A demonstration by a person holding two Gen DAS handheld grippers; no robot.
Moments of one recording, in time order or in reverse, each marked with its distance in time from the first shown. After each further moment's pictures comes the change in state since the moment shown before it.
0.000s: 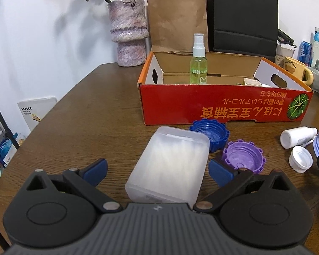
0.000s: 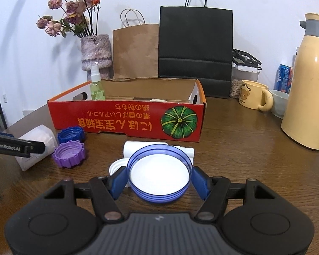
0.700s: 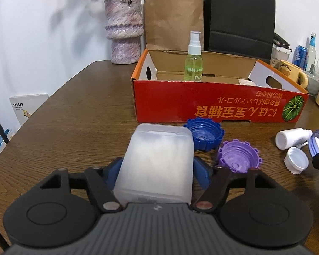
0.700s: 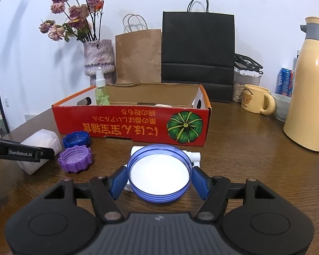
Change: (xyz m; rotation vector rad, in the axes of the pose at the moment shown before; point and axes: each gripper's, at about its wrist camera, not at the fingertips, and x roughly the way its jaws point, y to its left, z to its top) left arm 0.005 0.000 -0.005 -0.025 -0.011 -0.052; right arm -0.003 0.006 0.000 0.004 -0.029 0.011
